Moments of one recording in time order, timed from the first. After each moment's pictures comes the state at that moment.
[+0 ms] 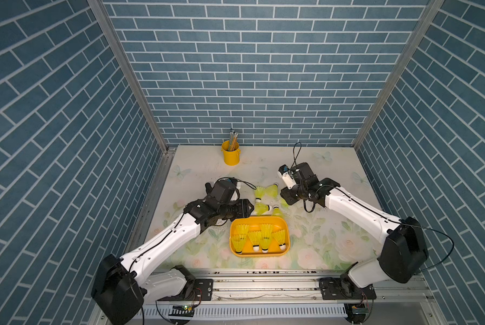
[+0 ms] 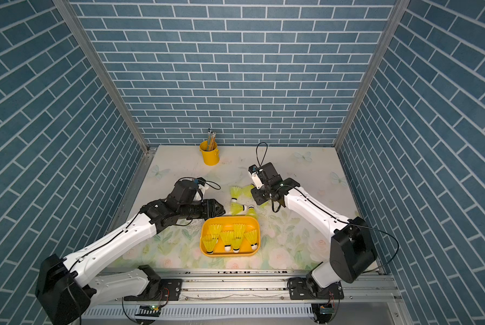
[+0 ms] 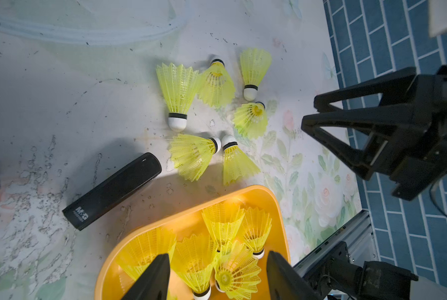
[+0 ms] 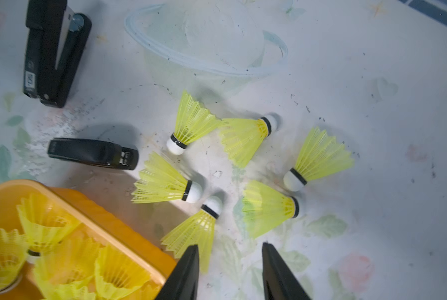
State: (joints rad) left arm -0.64 1.19 0.91 -0.52 0.22 -0.64; right arm 0.65 1.52 1.20 -0.61 -0.01 -0.07
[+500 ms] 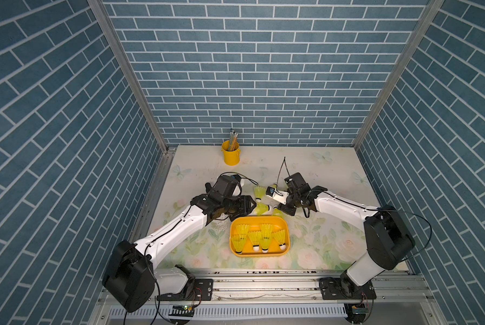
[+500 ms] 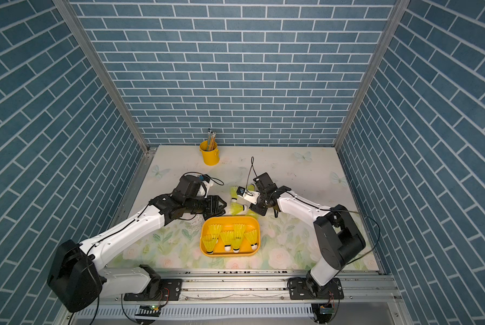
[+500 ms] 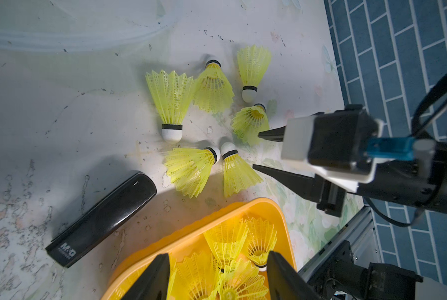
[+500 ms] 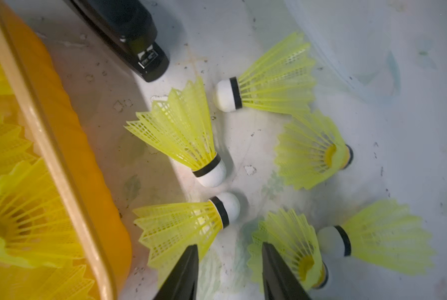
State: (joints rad) left arm -0.58 1.30 0.94 -0.45 0.30 -0.57; right arm 0.65 1.66 1.05 -0.42 -0.15 -0.67
